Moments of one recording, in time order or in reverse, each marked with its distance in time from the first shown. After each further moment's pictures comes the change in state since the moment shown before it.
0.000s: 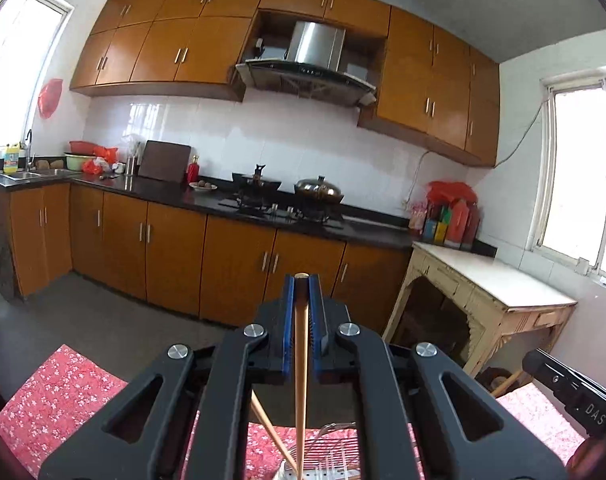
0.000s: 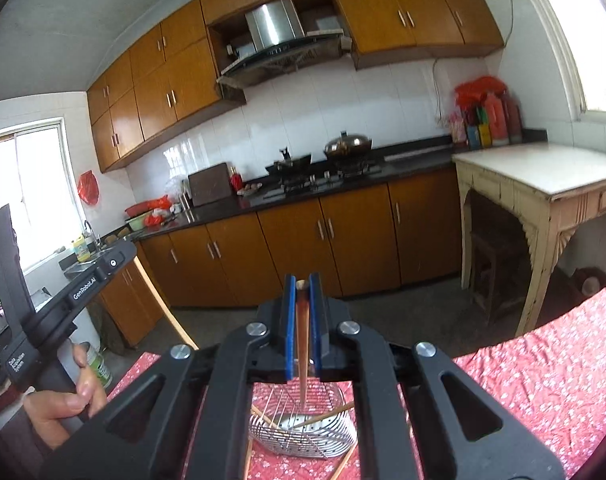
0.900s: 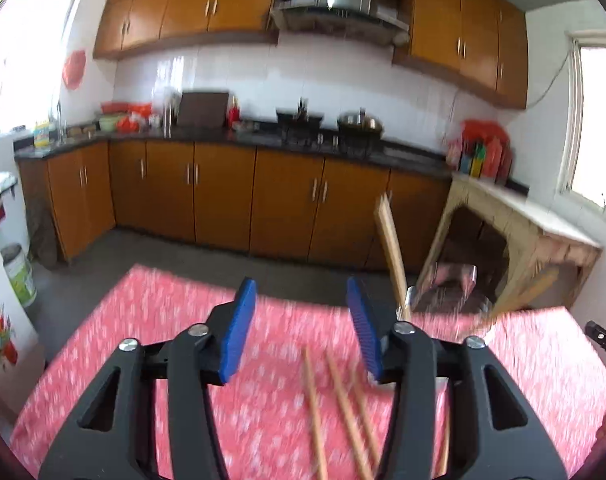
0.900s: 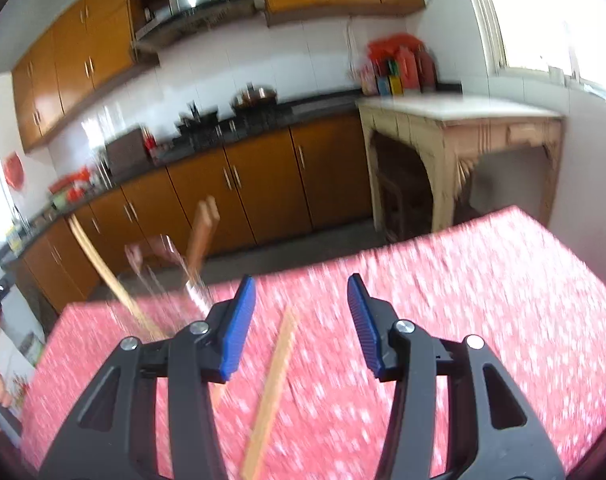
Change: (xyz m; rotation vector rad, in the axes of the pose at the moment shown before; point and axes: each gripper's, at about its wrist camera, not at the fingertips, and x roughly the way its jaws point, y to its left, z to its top) left arm -0.070 0.093 -0.082 0.035 0.251 0.119; right arm -0.056 -0.090 -0.129 0.071 0.198 -0.305
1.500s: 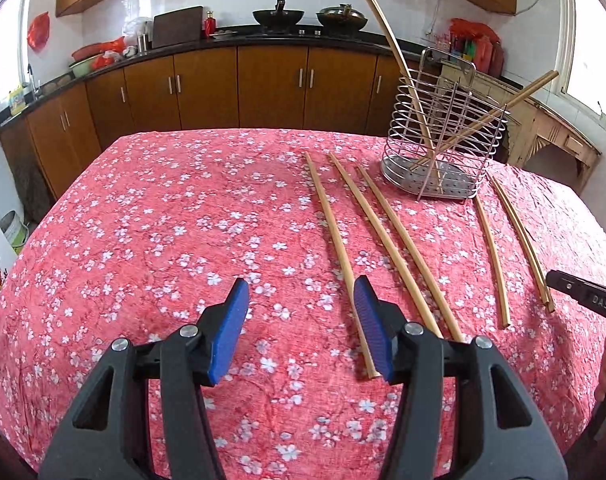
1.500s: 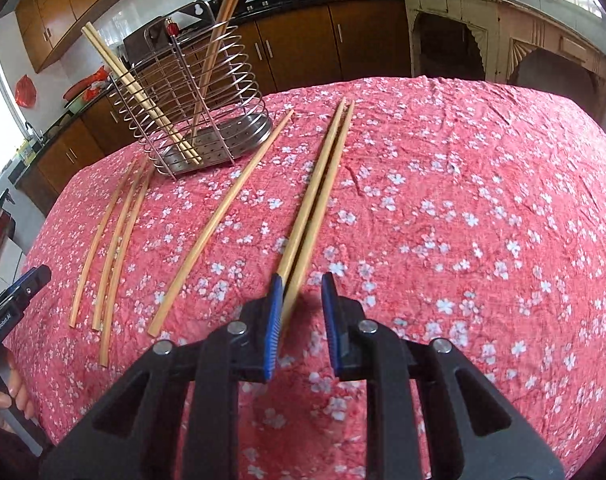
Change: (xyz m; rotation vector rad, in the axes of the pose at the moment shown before) left arm 0.013 0.001 -0.143 0.112 0.300 -0.014; right arm 0.068 0.048 -0.129 -0.097 0.321 0.073
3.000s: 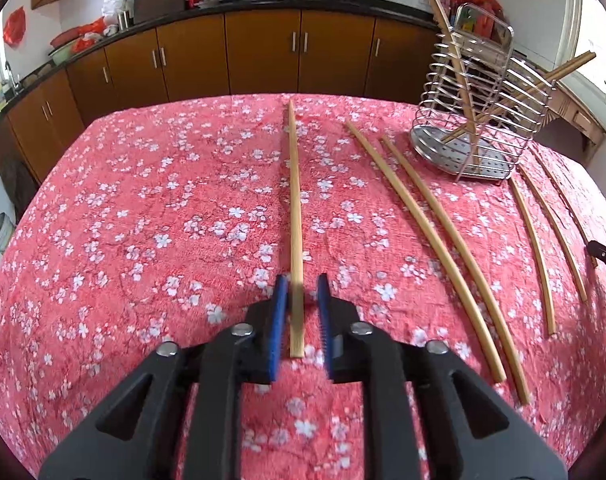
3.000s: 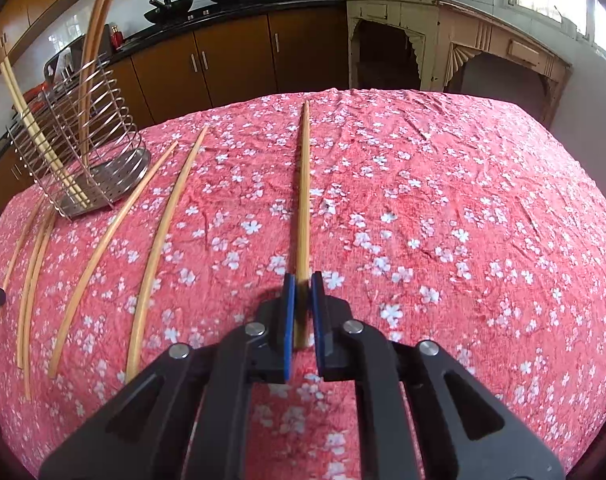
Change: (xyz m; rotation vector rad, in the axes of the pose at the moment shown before) left arm 0.052 0.021 0.017 0.042 0.133 -0.014; right arm 0.011 -0.075 0.029 0.045 -0.049 -0.211
